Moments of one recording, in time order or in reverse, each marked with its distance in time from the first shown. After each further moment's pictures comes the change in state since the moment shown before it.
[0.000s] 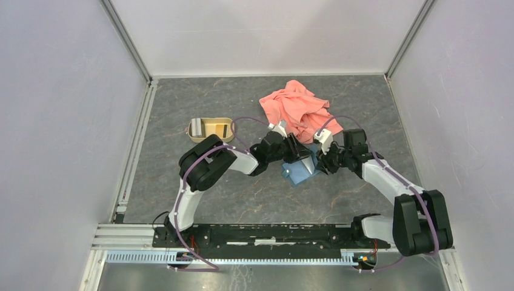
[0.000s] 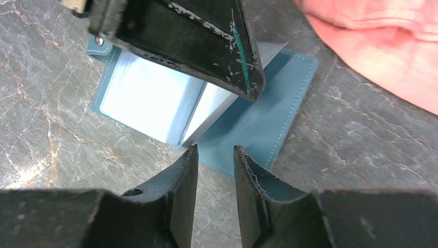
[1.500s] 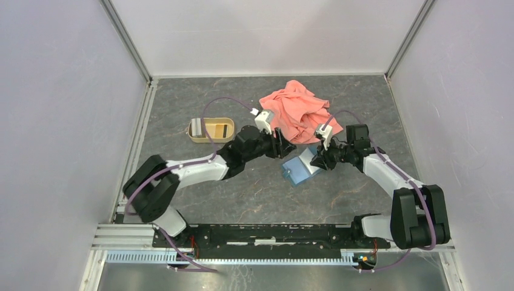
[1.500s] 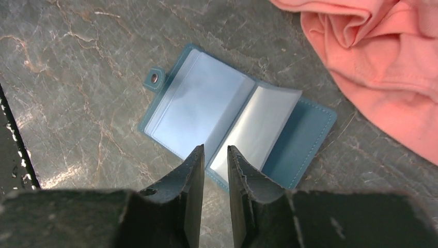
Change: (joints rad) left arm 0.032 -0.485 -0.172 -0.253 -0.069 0.506; right arm -0.050 0.033 0.050 -0.019 -0.238 -0.025
